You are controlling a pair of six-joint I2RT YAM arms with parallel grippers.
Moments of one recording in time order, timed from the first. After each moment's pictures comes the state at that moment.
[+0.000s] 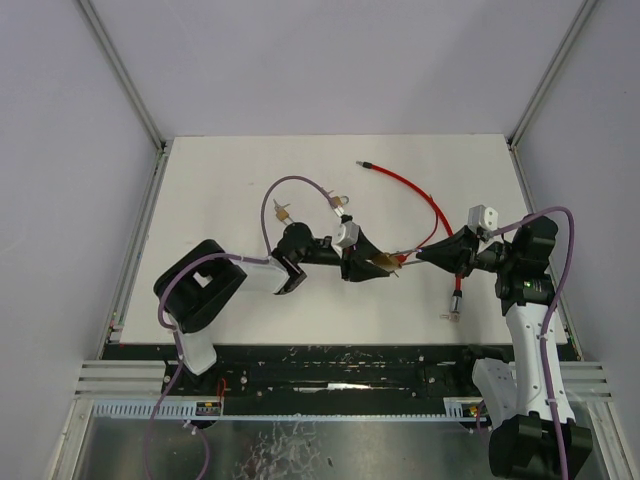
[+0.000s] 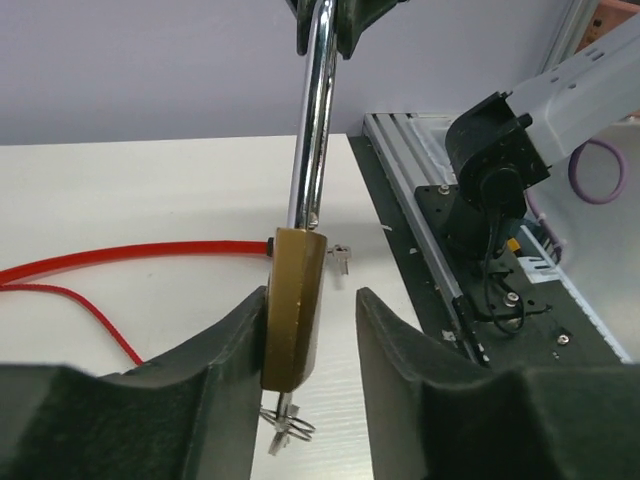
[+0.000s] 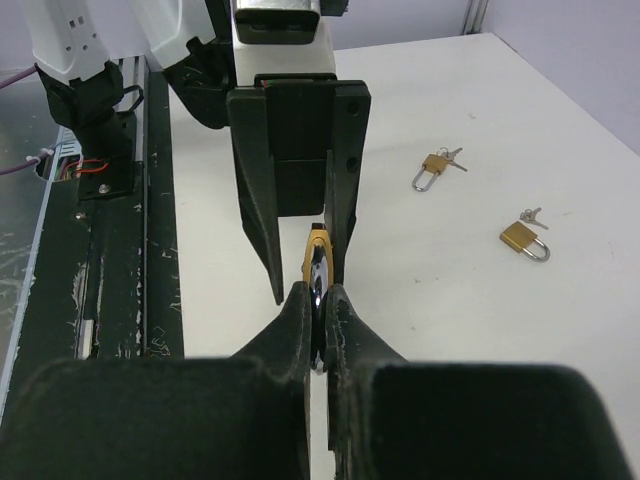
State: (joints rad) left arm -0.76 1.81 0.79 1.28 0.90 -0.24; right arm -0.19 0.79 0.66 -0.14 -1.49 -0.30
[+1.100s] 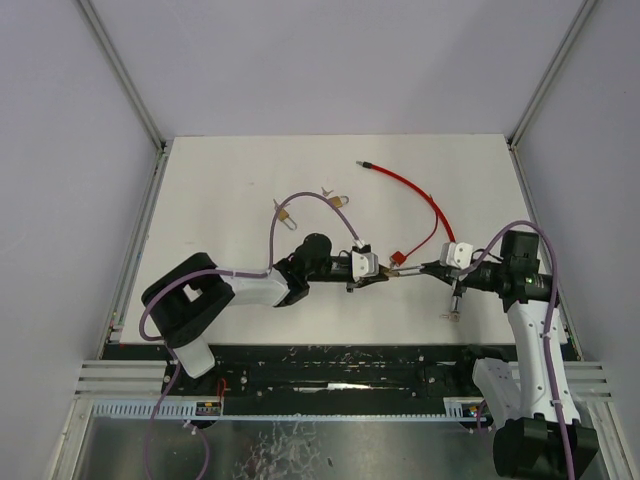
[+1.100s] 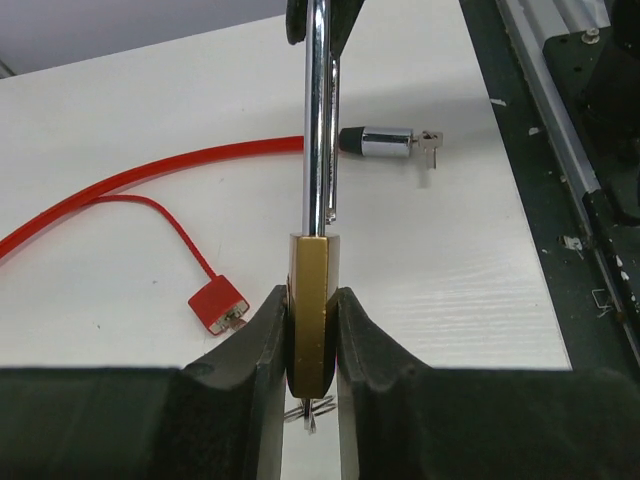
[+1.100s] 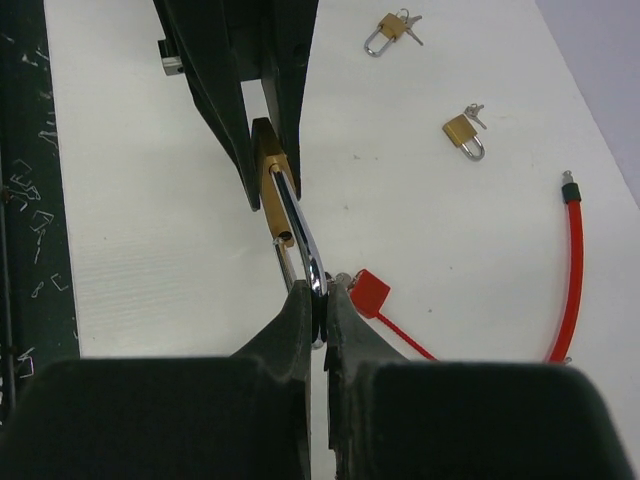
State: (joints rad) left arm -0.89 1.71 0.76 0.82 0.61 0.29; right arm -0.16 0.80 0.72 -0.83 -1.17 -1.24
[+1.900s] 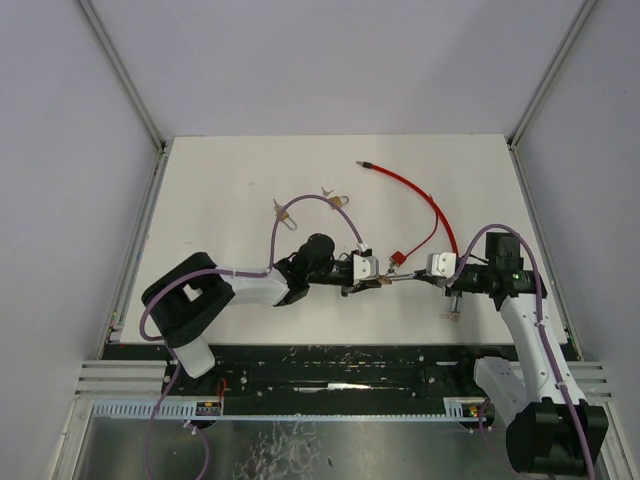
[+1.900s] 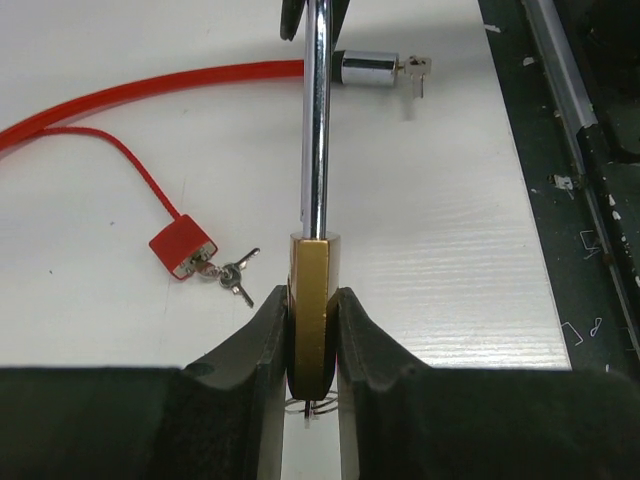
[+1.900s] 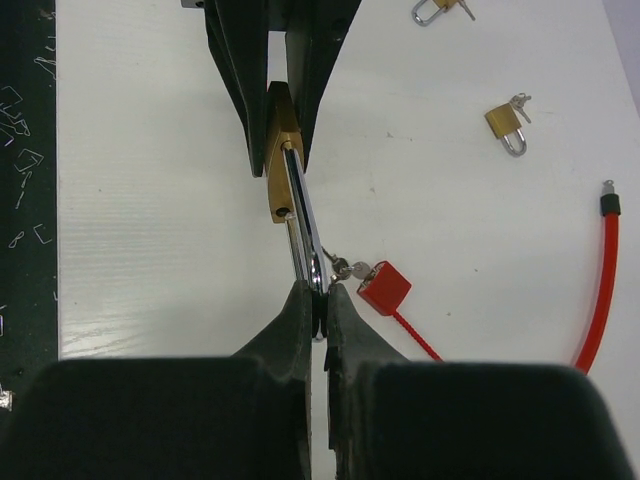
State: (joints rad) left arm -0.88 1.71 0.76 0.67 0.62 0.34; right arm -0.06 0.85 0.64 -0.79 -1.09 -1.40
